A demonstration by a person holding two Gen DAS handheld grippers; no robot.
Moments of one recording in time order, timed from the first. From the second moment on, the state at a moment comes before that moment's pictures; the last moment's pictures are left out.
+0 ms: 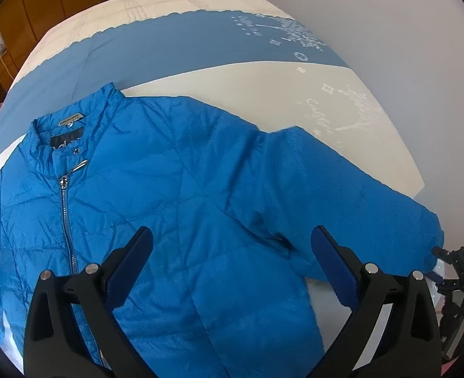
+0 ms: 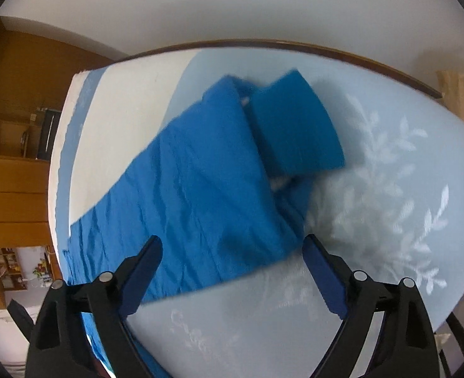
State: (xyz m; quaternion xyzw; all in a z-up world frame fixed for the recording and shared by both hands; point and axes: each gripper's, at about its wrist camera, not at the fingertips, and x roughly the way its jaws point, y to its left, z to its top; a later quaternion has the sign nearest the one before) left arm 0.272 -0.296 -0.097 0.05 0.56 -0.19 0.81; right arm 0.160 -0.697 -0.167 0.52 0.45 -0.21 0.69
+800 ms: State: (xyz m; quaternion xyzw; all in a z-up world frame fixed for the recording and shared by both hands) left arm 0.284 -0.155 -0.098 -0.02 0.56 -0.11 0.82; right arm 0.317 -0.510 -0.041 0.36 0.42 0.09 0.83
